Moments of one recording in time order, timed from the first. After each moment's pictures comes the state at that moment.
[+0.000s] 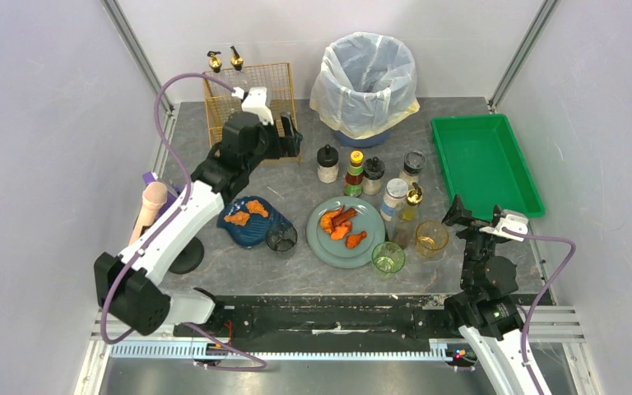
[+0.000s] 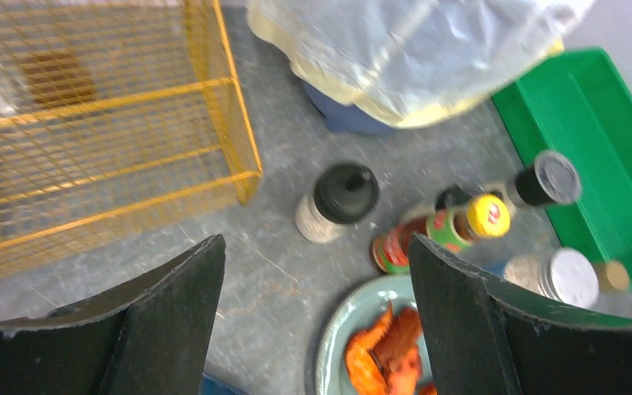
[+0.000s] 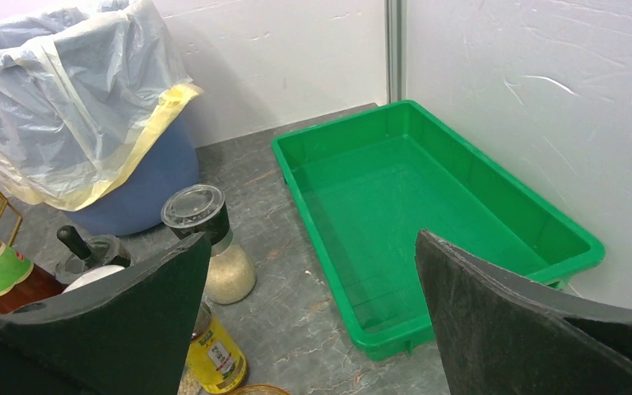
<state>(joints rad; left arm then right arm) -0.47 1.36 1.26 -0.23 -0.13 -0.33 0.35 0.01 0.23 0.00 0.60 0.03</state>
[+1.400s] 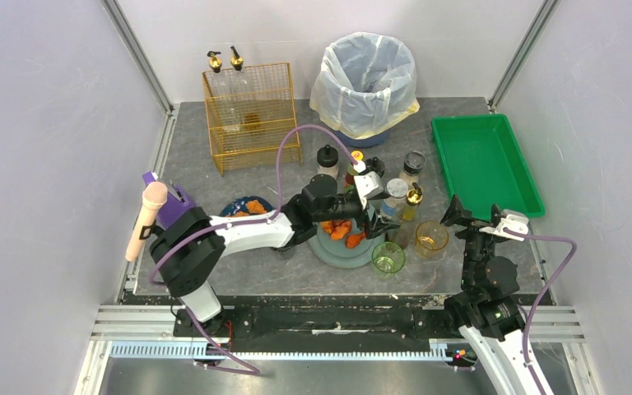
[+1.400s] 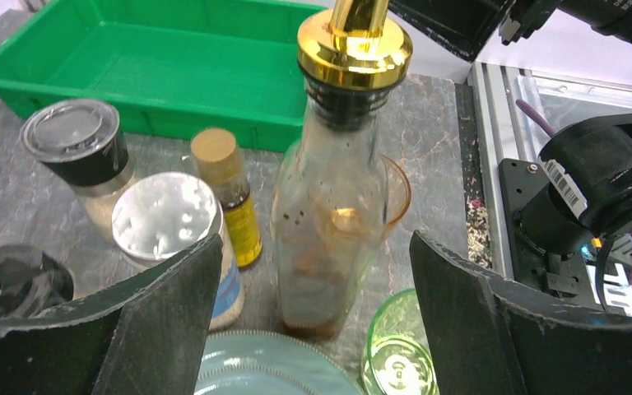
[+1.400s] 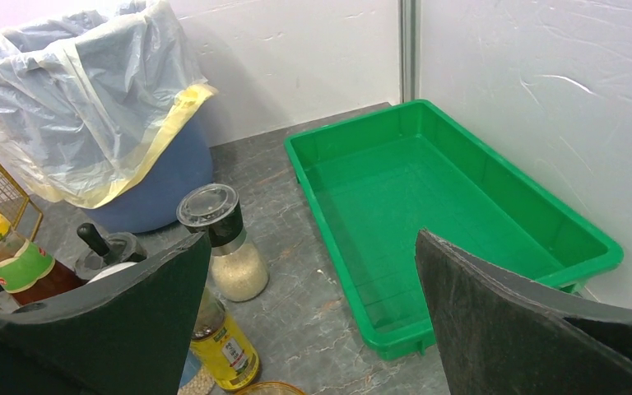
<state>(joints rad) -0.95 1.65 0.94 0.64 0.44 -0.01 0.36 0.01 0.24 -0.01 0.59 0.05</state>
